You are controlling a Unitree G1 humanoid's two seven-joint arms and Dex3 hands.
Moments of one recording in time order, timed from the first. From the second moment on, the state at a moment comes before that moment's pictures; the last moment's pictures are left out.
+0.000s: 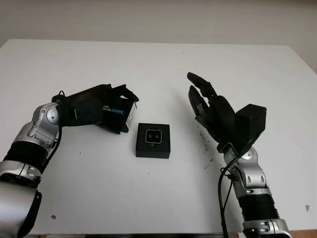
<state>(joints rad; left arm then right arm) -0.78 0.62 -0.23 0.67 0.25 -0.31 -0.57 -0.38 -0.13 -0.05 0.22 0.11 0.05 0.22</state>
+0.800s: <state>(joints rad) -0.75 0.66 -0.22 0.01 0.28 0.39 -0.85 -0.37 -0.05 -0.01 0.22 0.04 0.03 0.08</state>
